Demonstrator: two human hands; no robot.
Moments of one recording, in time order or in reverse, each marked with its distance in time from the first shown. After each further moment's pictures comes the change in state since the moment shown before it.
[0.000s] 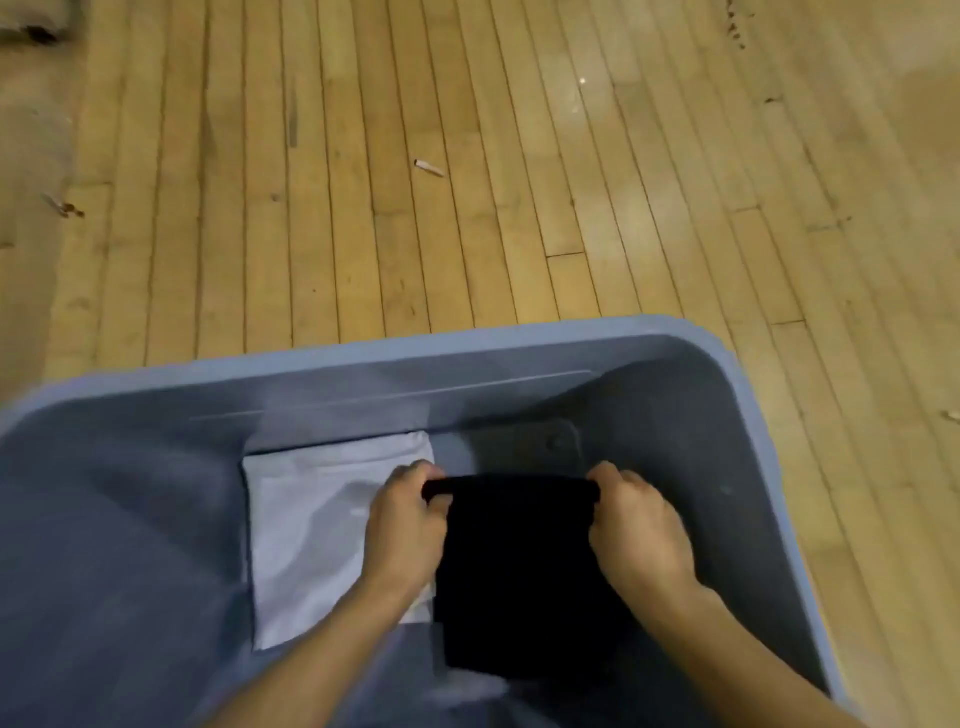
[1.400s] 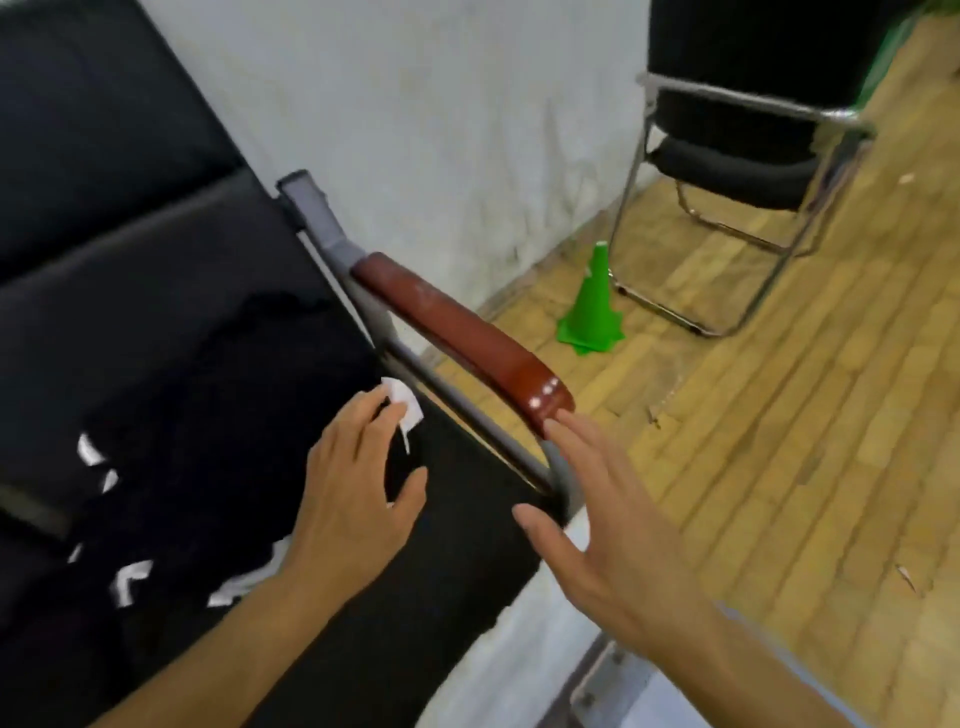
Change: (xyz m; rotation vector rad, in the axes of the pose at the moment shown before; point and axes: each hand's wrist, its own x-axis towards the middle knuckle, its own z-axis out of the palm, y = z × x) left_hand -0.322 -0.020 -0.549 0.389 0.990 -0.052; right_hand -0.324 -0.463 -0.202 0.238 0.081 -1.443
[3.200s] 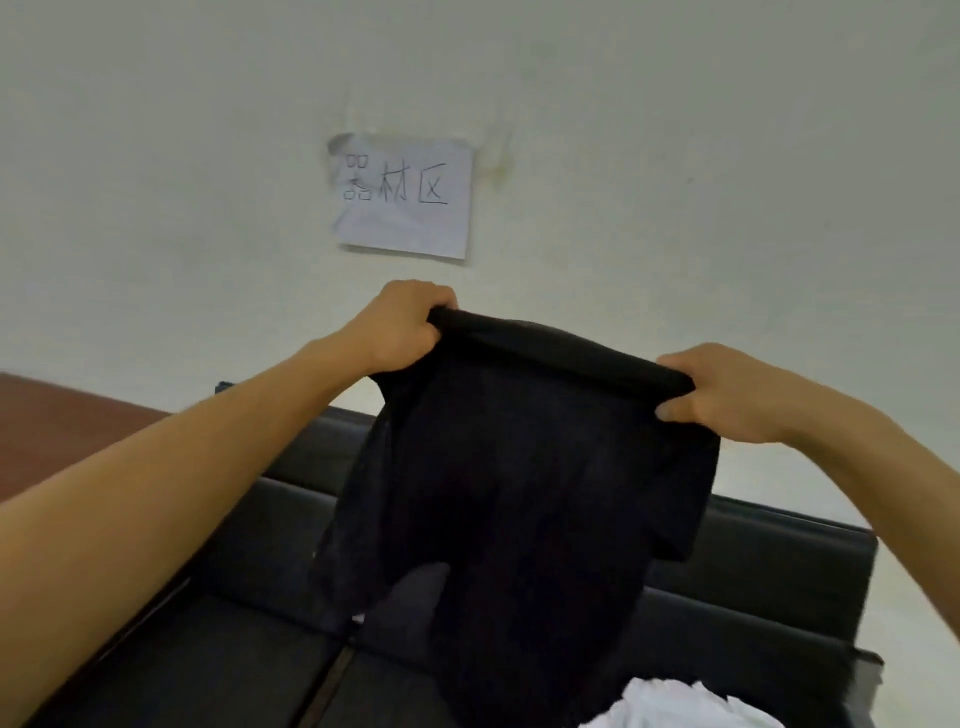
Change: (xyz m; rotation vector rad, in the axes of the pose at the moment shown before) left_hand -0.201 -0.142 -0.860 0.329 0.511 -0.609; right_hand 0.140 -0.815 -0.126 -0.252 -0.652 -0.886
